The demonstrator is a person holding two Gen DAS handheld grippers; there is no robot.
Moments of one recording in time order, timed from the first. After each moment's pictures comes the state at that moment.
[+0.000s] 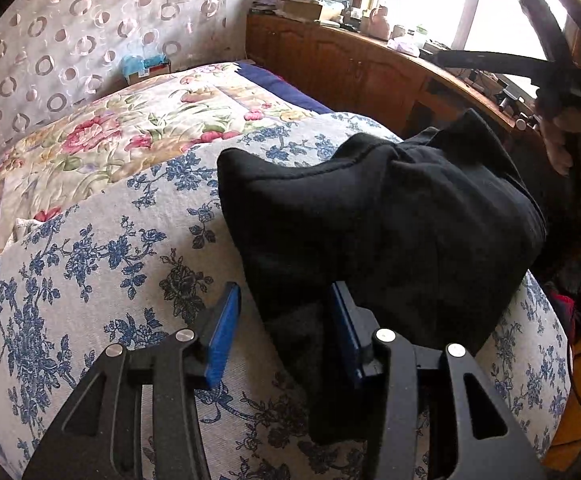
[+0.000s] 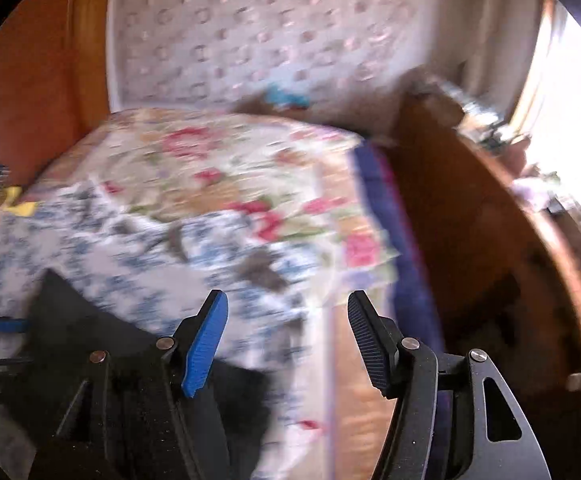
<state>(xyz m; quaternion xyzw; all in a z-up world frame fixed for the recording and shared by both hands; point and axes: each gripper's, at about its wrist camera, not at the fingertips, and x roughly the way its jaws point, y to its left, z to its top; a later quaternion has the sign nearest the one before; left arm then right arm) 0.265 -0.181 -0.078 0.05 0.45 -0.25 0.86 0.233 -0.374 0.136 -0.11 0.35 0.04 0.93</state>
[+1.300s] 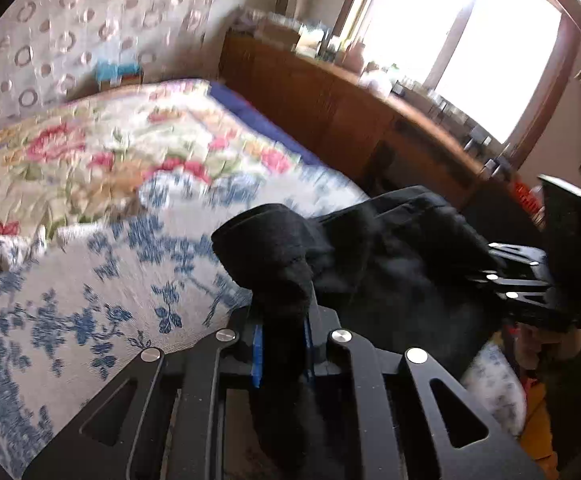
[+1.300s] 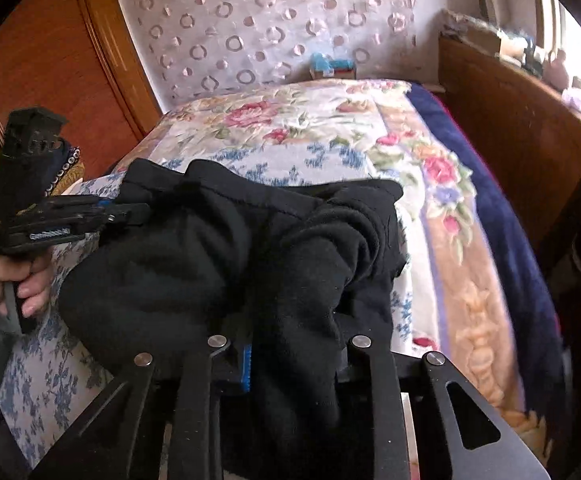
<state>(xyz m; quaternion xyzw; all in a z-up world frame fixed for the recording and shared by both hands) 0.296 -0.178 -0.042 -0.04 0.41 -0.33 0.85 0.147 -0.391 0.055 0.00 0.39 0.15 0.91</state>
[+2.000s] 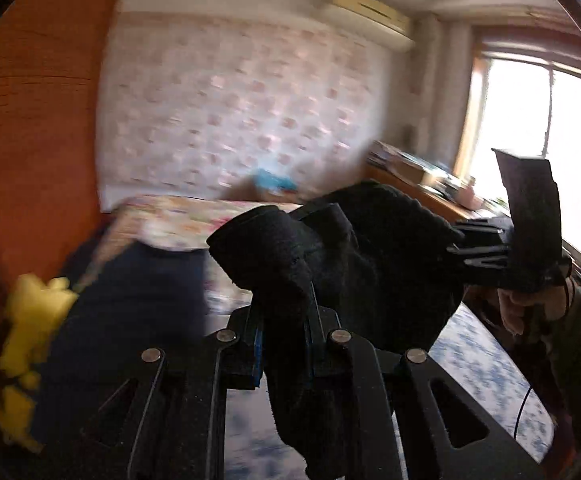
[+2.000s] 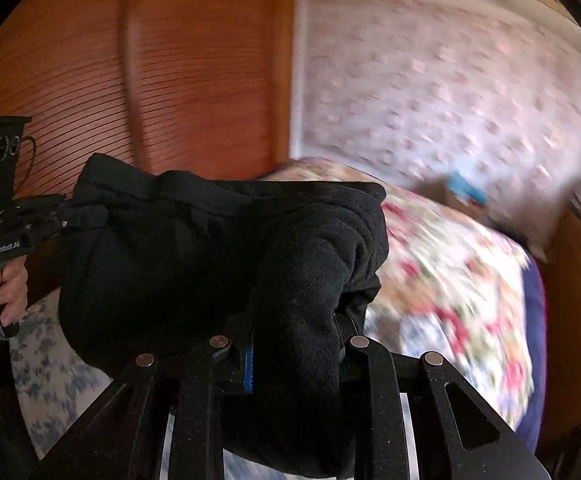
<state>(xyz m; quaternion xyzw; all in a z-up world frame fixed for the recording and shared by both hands) 0.152 0.091 0.062 -0.09 0.22 -0.05 0.97 0.215 -0.146 0.166 -0.19 0.25 0.39 0.87</state>
